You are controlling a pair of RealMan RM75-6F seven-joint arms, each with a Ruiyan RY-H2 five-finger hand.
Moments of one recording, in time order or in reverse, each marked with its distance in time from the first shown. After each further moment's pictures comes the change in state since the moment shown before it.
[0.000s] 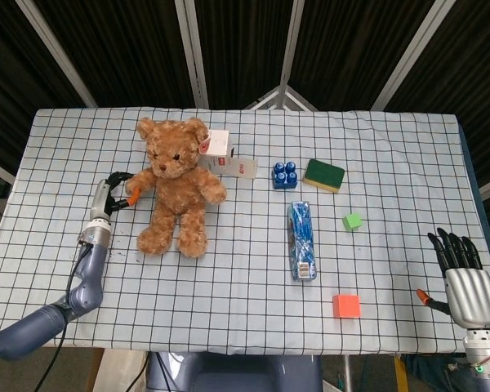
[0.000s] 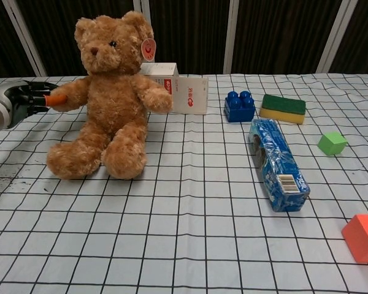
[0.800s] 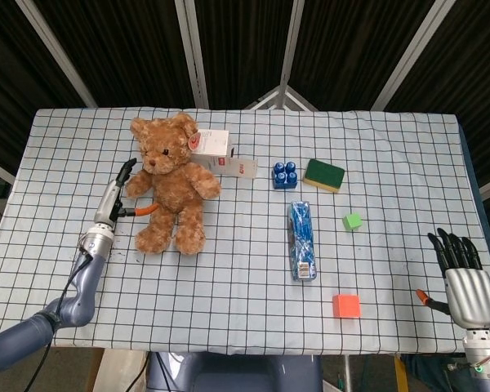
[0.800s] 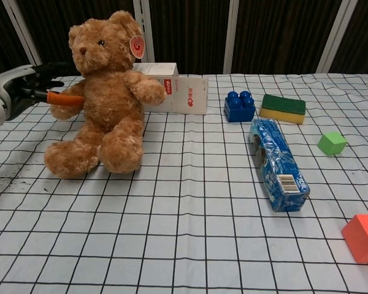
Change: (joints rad) left arm 0.068 0.083 0.103 -0.138 0.354 0.133 -0.154; right arm -0.003 0.003 0.001 -0.008 0.004 0.003 0.001
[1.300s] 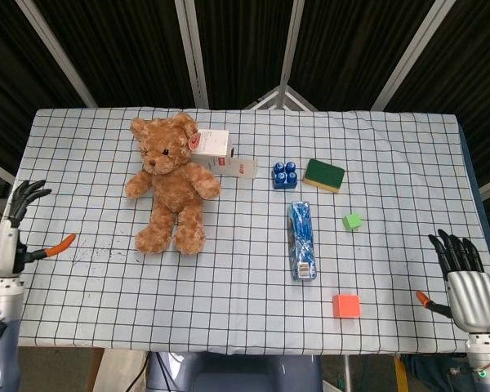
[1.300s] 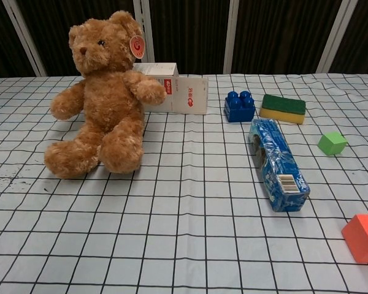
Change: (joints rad) left arm 0.379 0.284 0.184 -0.214 0.286 0.617 0.017; right arm -0.011 0.014 -0.011 -0.012 -0.033 0.024 0.028
